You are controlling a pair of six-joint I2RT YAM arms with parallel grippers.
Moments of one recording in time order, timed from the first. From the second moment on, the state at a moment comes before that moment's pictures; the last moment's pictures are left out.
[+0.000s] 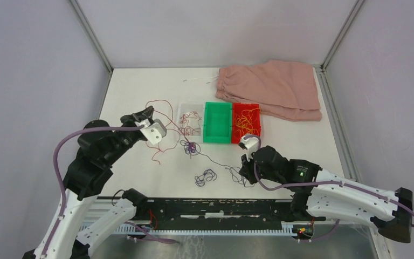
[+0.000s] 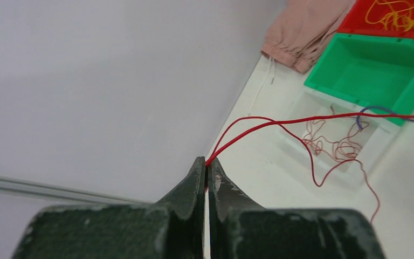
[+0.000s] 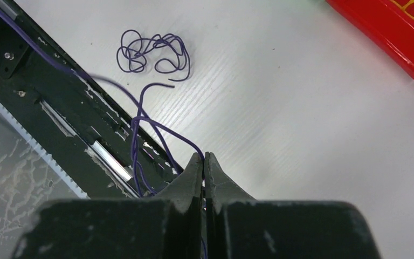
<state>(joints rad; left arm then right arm) -0.50 0.67 1.12 -0.57 0.13 0.89 1.11 0.81 0.67 -0.56 0.14 0.42</state>
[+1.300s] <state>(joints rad) -0.50 0.65 1.04 -0.65 -0.40 1.31 1.10 0.88 0.74 -0.62 0.33 0.45</state>
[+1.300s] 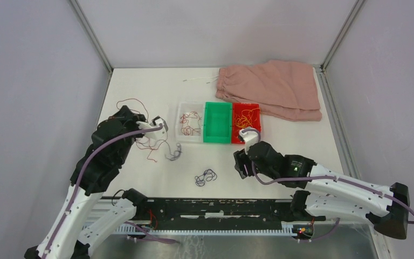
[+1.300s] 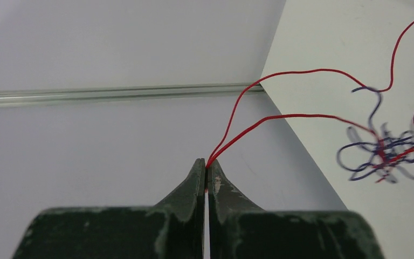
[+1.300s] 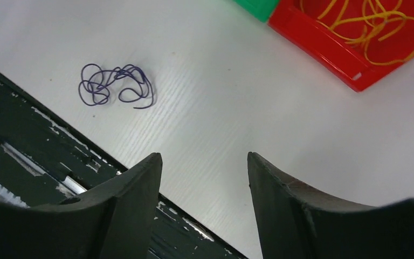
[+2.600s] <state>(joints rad) -0.50 0.58 1.22 -0.78 -0.38 1.29 0.94 1.48 1.07 -0.21 0.02 0.11</state>
